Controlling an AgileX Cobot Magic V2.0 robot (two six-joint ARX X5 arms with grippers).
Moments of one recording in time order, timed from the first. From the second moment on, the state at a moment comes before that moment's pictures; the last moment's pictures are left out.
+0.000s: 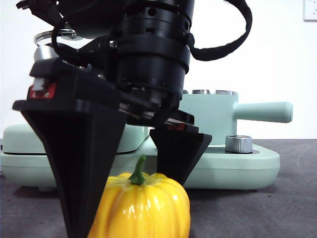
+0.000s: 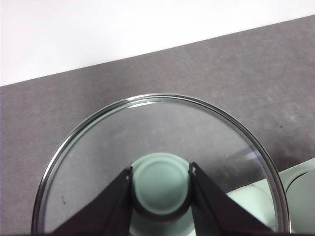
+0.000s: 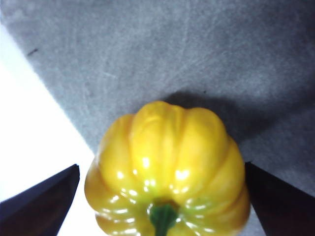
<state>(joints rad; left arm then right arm) -0.13 1.75 1.95 -0.81 0.21 0.10 1.09 1.81 1.25 -0.89 -0.18 0.14</state>
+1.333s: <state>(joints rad) -0.13 1.75 1.95 -0.81 0.21 0.09 0.59 1.93 2.08 -1.34 -0.18 0.13</state>
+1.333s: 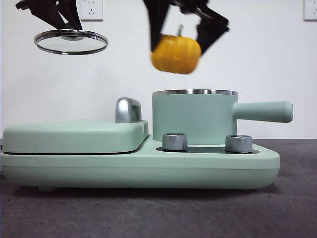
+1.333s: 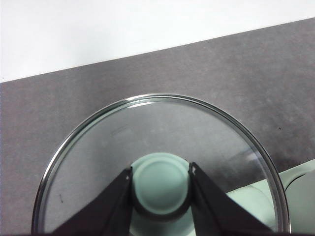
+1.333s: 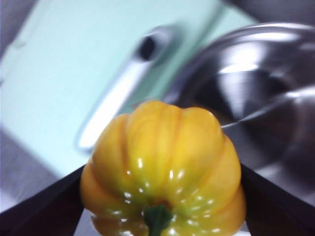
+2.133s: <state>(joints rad) -0.13 1.75 1.95 -0.81 0.21 0.09 0.49 2.16 2.09 -1.34 -0.08 0.10</state>
